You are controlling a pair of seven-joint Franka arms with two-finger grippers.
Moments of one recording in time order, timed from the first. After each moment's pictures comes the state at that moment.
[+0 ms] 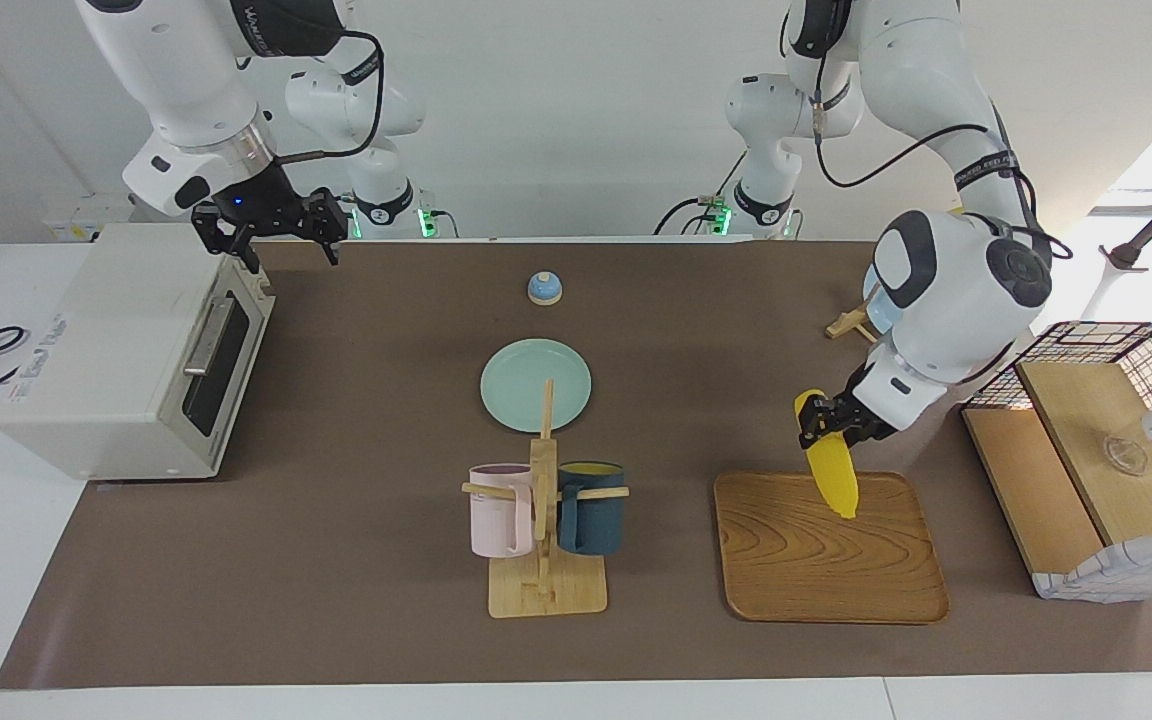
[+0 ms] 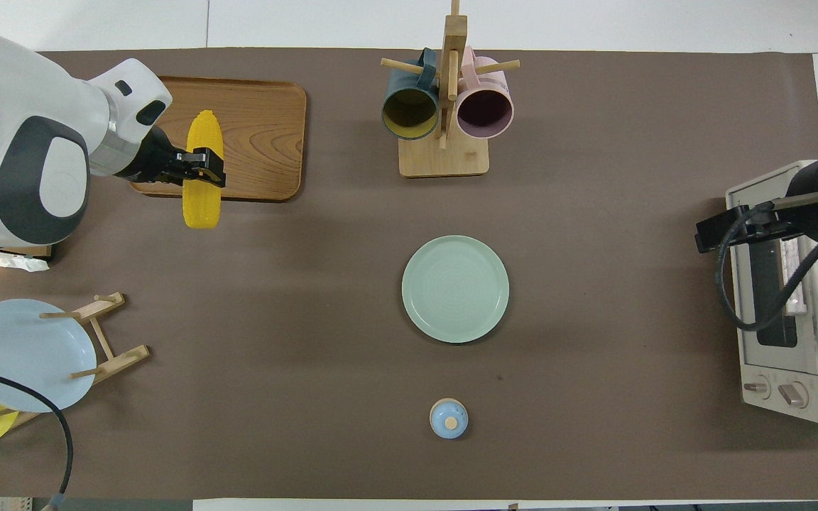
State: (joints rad) left arm -0.18 0.45 0.03 -1.49 -0.22 1.97 0.00; right arm -0.11 -0.02 0.20 -1.59 0.01 1.49 -0.02
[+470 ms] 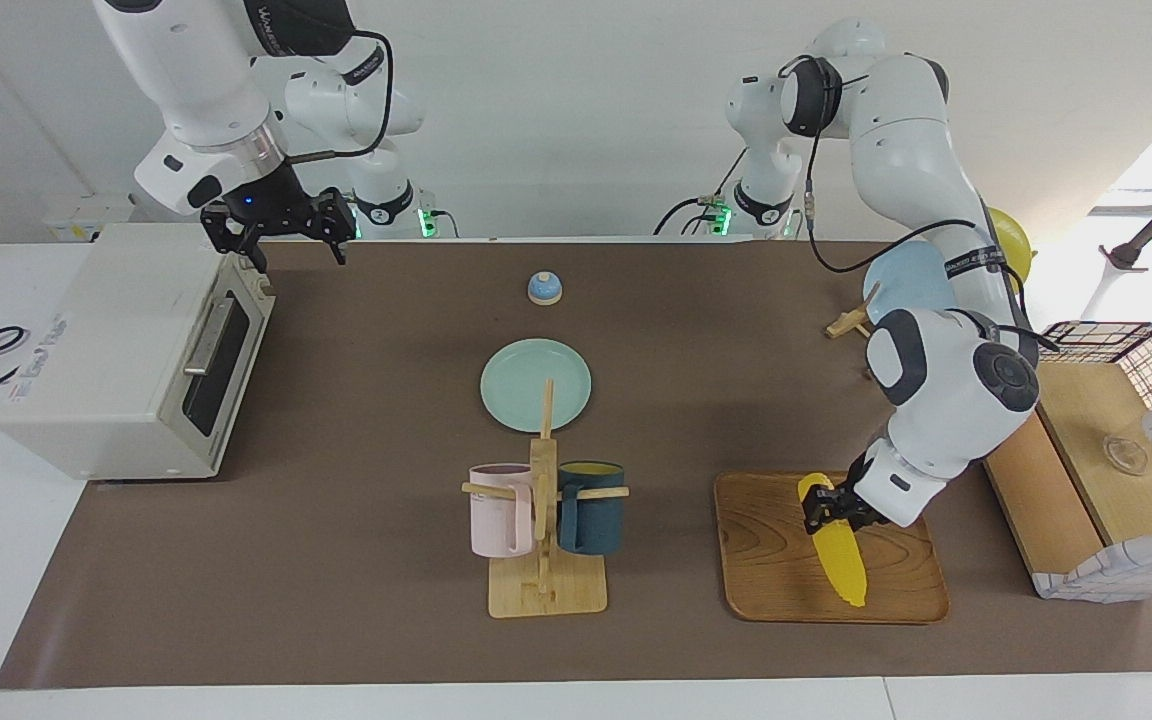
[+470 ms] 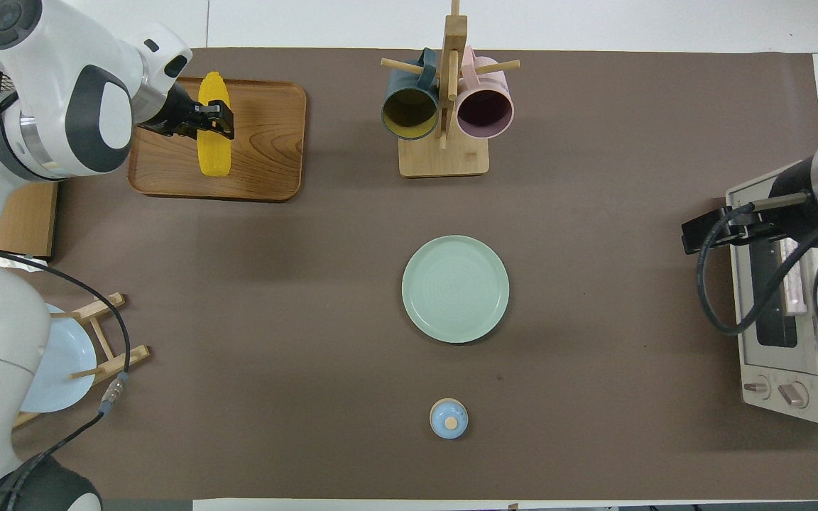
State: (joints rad) left arm -0.18 0.74 0.04 -1.22 -0.22 2.07 0.00; right arm -0.10 -0.02 0.20 -1.59 0.00 1.49 -0.02
